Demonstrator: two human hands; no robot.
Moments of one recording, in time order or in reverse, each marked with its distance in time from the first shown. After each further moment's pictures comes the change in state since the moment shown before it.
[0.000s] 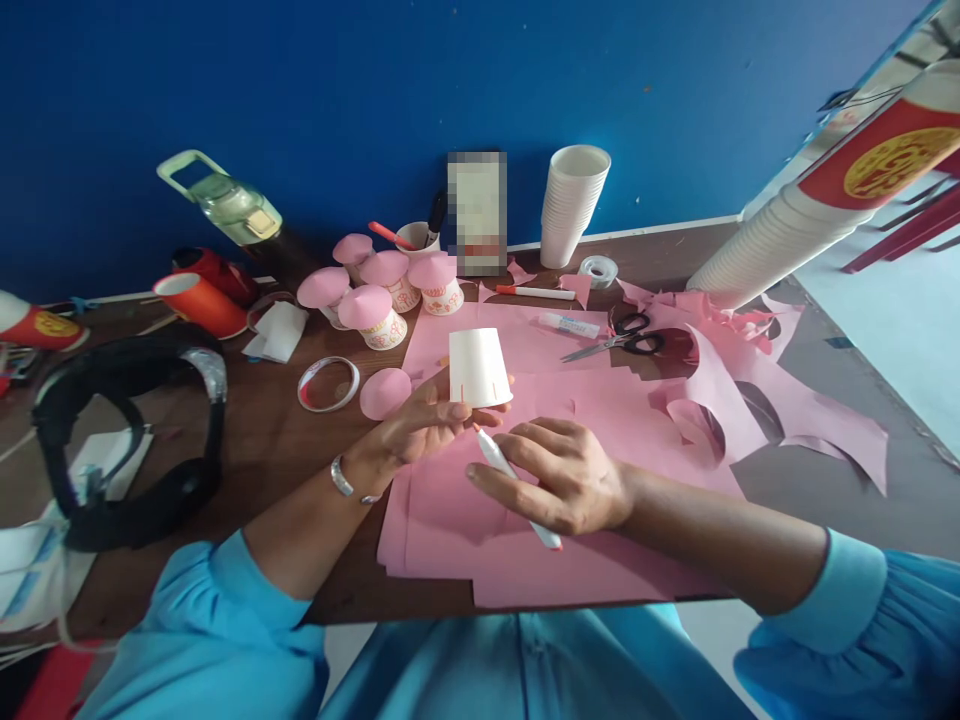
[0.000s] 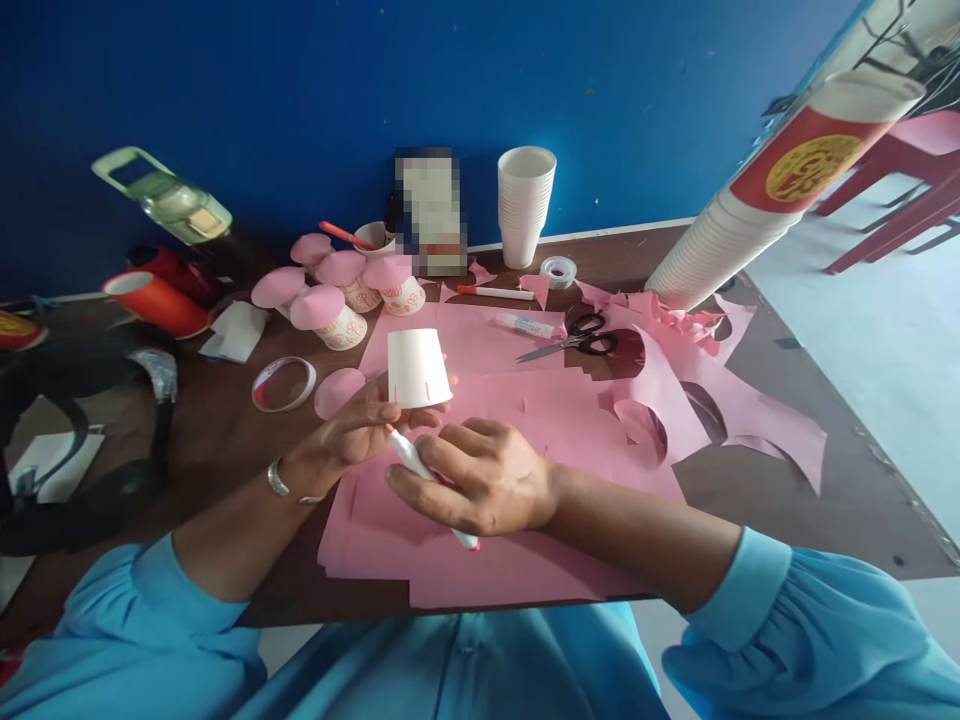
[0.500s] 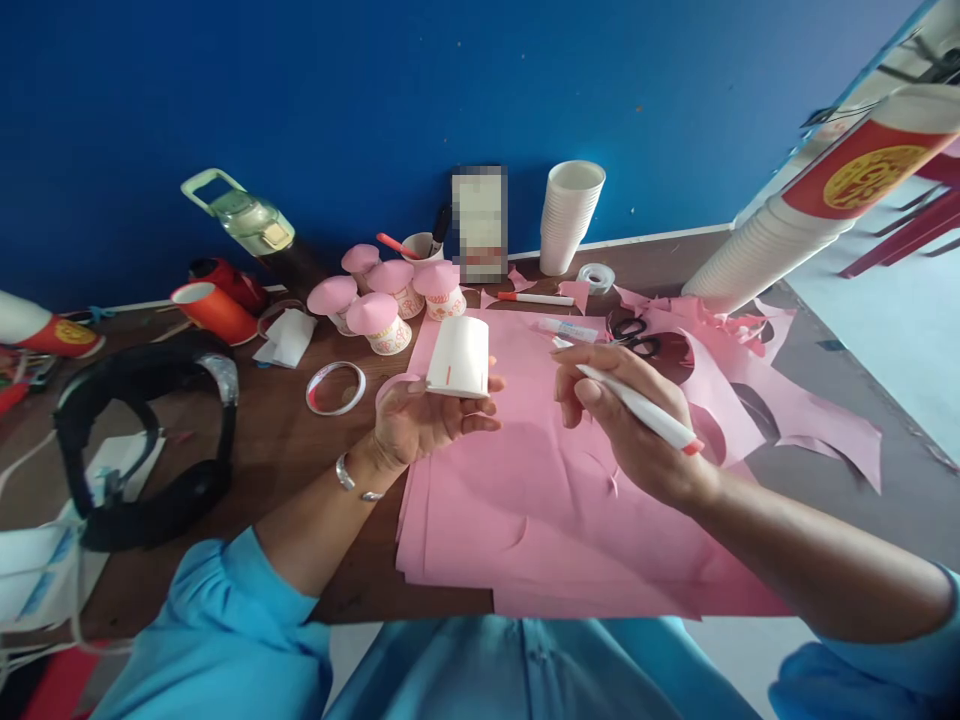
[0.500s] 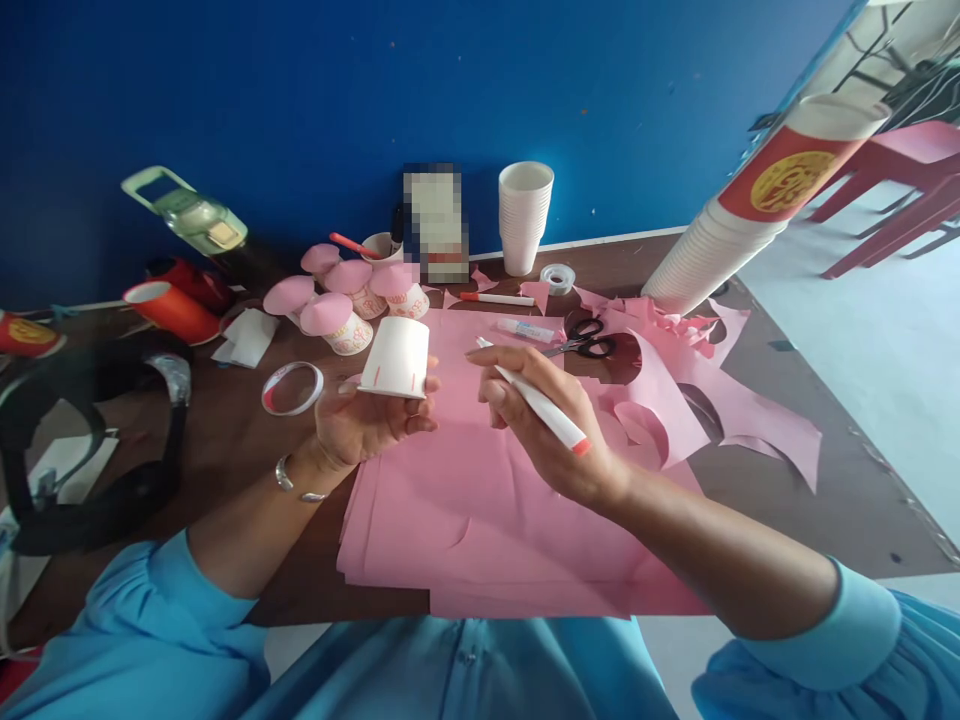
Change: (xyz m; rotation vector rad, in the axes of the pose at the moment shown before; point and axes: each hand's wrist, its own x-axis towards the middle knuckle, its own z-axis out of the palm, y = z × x) left_hand 0.000 0.008 -0.008 -0.291 -0.003 -0.070; right_hand 0.008 0.017 -0.043 0.641 0.173 0.859
